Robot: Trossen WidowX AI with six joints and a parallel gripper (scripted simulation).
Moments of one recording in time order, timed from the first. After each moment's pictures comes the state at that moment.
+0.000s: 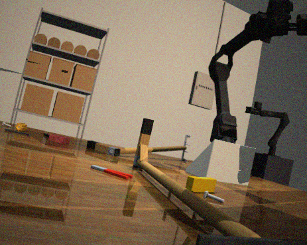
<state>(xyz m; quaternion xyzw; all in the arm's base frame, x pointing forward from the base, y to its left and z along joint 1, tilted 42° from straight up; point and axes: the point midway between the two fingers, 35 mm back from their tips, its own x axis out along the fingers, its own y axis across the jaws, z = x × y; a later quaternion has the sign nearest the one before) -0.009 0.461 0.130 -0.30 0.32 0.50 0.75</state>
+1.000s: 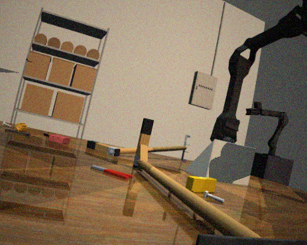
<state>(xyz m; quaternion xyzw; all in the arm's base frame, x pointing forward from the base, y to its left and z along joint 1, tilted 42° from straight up) -0.163 0.573 0.120 -0.03 0.43 0.59 0.68</state>
